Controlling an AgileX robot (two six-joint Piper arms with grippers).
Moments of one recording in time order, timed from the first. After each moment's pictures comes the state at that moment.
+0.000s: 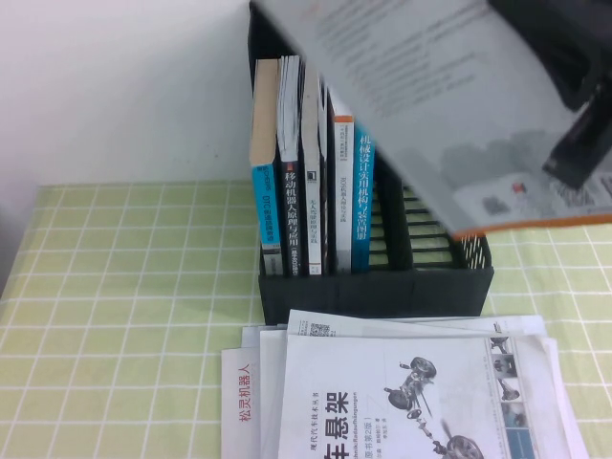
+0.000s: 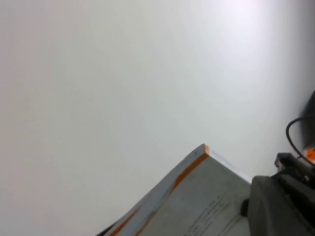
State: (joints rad) right arm 0.41 1.12 -0.88 -0.82 -0.60 0.46; left arm -0.56 0.85 -1.35 -0.61 0.52 0.62
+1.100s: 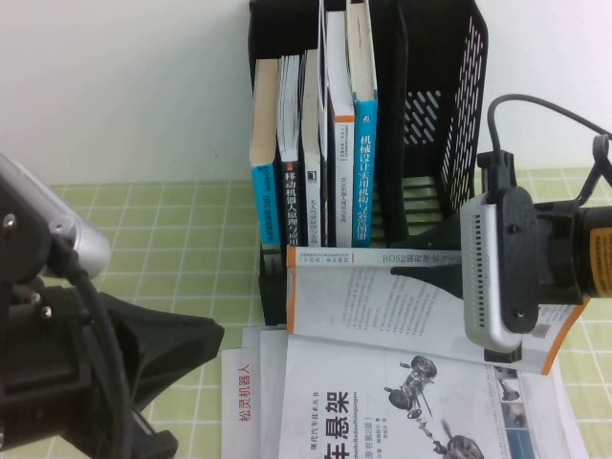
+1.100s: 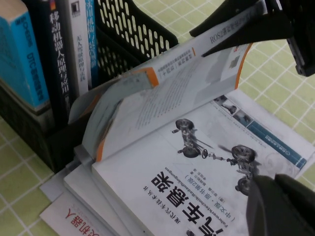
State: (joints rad) right arm 0.41 1.40 -0.87 -1.79 -0.61 0.67; left arm -0.56 0.81 -0.83 -0.47 0.72 0.33
